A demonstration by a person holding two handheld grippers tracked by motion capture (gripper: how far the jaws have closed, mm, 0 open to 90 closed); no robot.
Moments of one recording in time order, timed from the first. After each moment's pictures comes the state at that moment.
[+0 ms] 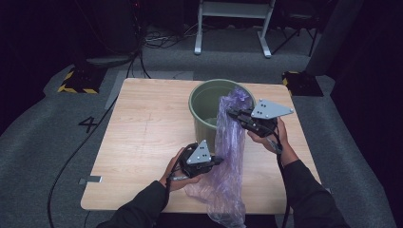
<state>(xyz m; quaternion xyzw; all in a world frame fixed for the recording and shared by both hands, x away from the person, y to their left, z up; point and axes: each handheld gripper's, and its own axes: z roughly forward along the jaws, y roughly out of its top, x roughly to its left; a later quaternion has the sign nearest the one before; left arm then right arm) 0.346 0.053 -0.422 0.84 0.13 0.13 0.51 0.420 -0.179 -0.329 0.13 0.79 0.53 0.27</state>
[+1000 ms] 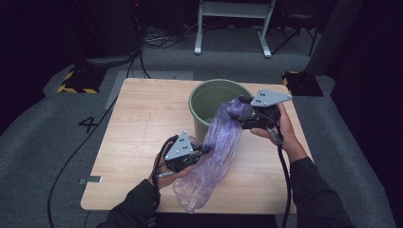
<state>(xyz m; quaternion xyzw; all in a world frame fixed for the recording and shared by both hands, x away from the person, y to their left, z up) 0.342 0.090 -0.393 0.79 0.16 0.17 0.57 0.431 -0.187 -0.310 0.18 0.82 0.48 0.26</state>
